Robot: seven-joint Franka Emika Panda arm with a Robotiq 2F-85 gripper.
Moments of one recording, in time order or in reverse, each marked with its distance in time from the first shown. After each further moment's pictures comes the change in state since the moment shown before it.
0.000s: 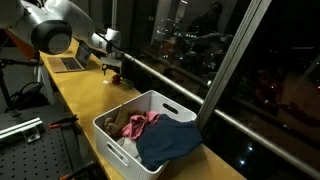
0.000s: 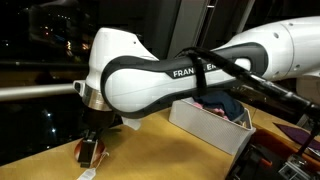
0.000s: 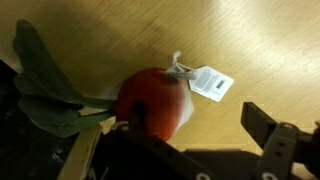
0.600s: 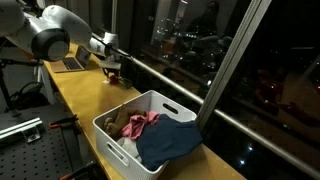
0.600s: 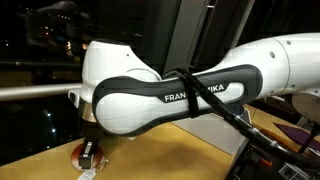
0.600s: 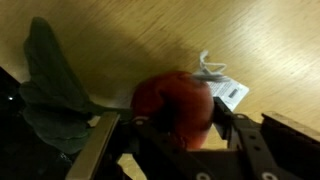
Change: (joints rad) arm 0.060 0.090 -0.068 0.119 0.003 -0.016 0.007
